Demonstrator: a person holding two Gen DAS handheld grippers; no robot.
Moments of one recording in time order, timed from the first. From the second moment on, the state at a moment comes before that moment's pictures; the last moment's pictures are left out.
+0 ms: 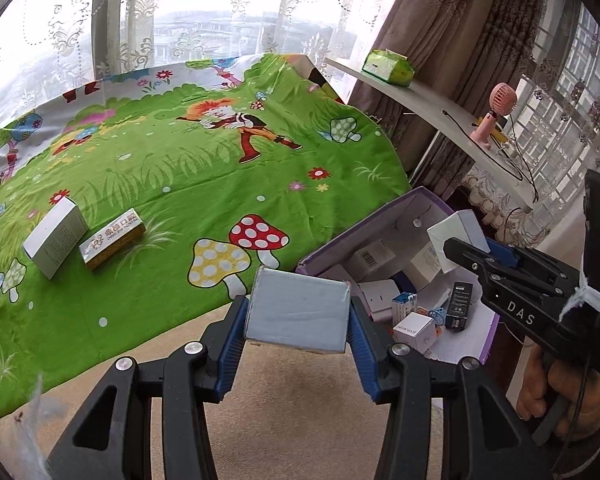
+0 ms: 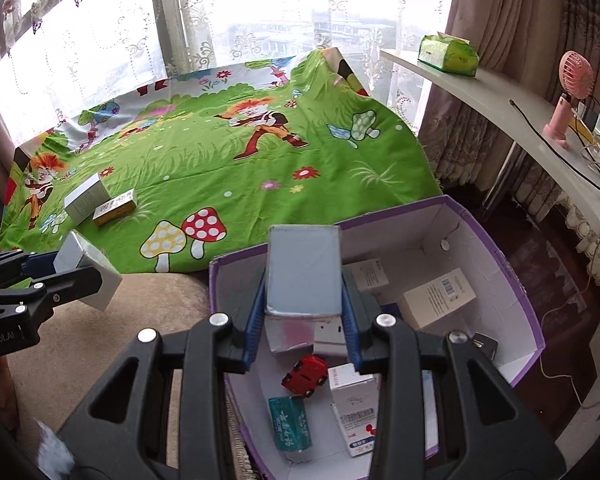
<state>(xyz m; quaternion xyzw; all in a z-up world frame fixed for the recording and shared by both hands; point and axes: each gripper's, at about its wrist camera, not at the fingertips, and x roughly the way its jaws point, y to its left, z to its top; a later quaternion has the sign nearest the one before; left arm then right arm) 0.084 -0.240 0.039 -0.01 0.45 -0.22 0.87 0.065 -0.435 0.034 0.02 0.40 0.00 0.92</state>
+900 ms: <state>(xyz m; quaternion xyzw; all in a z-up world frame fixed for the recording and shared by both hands) 0.069 -0.317 0.033 0.04 0.45 -0.34 0.82 0.056 -0.509 0.030 0.04 0.40 -0.11 0.91</state>
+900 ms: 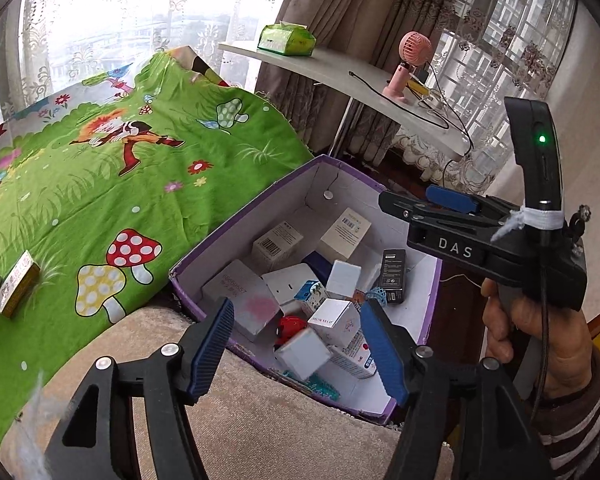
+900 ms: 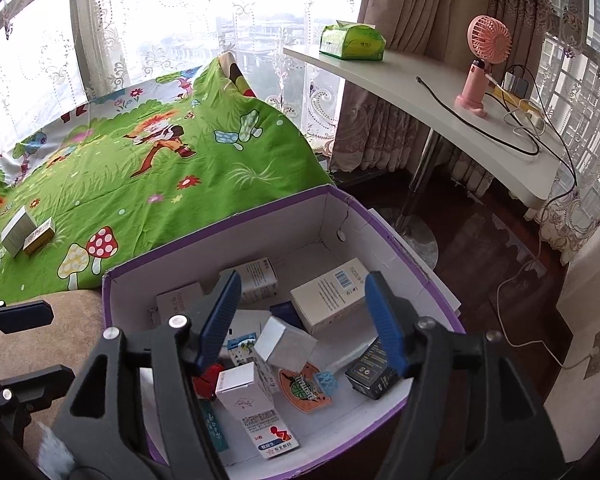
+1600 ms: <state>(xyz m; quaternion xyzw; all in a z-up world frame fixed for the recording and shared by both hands) 0.086 -0.275 0.037 -0.03 0.45 -0.30 0.84 0.065 -0.471 0.032 0.03 0.41 -0.06 0.91</state>
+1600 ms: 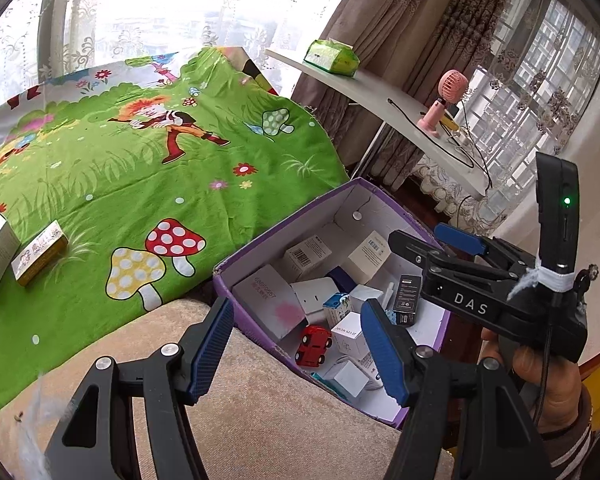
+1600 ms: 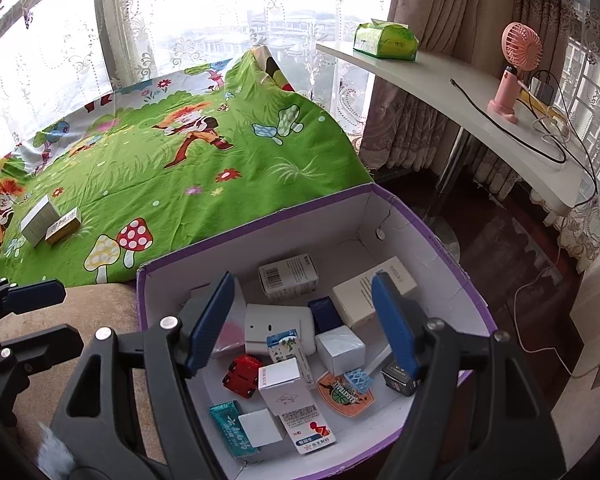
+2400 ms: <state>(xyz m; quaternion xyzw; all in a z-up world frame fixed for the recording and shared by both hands) 0.131 -0.129 0.041 -0.11 0.44 -0.10 0.89 0.115 -0.344 0.037 0.01 0.43 0.08 0.90</state>
